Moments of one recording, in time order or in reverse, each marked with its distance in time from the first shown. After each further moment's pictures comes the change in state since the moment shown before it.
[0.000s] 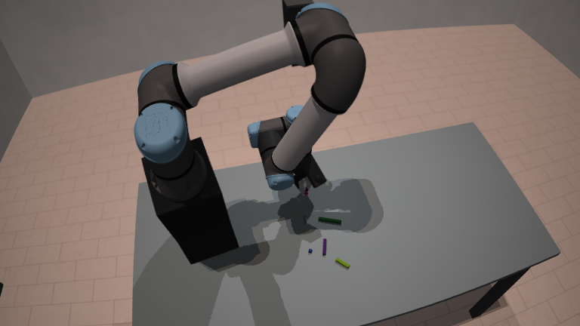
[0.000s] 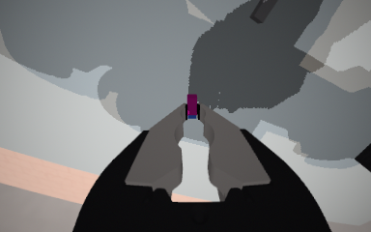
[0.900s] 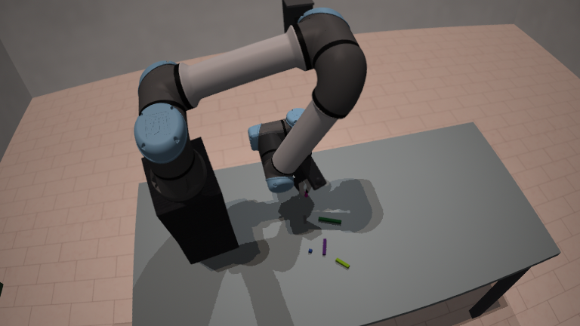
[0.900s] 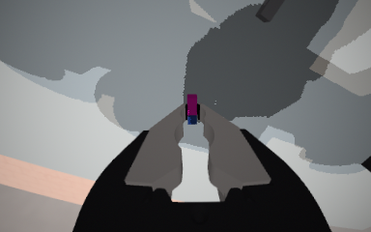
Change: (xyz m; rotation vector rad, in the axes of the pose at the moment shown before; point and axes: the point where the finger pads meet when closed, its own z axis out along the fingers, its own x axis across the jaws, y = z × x) arm 0.000 0.000 0.012 0.000 0.000 0.000
